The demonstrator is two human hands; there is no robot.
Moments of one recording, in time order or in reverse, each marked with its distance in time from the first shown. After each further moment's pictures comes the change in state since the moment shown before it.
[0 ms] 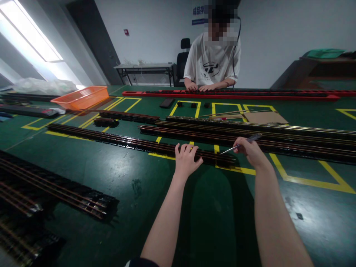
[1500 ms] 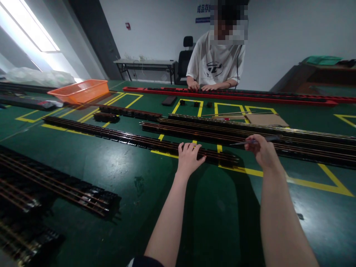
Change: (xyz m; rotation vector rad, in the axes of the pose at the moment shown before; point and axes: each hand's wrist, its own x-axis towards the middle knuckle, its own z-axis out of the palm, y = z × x) left_hand 0.002 -0.003 -0.003 -0.046 -0.053 -0.010; right_hand 0.001 -0.002 -0.013 0.132 0.243 -0.072
